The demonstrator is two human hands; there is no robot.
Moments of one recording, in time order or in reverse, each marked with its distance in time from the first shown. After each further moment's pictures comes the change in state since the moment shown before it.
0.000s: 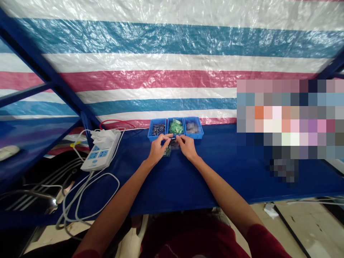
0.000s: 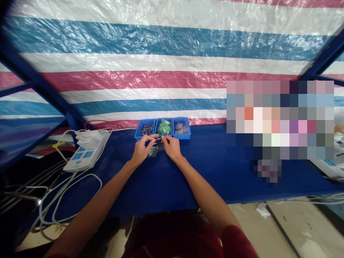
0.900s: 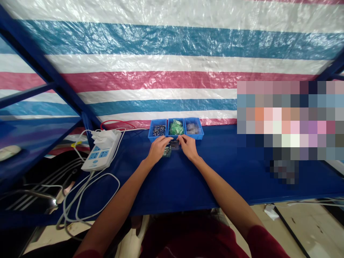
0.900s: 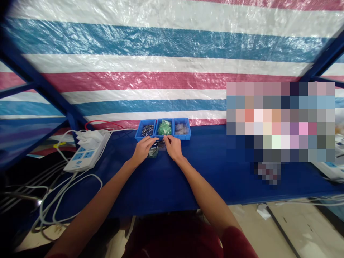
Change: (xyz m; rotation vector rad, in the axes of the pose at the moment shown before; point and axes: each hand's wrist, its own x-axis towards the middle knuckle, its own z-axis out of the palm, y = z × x) left_hand 0.001 -0.018 -0.002 0.253 -0.068 0.166; right_hand 0.000 0.002 -0.002 0.006 0.029 0.014
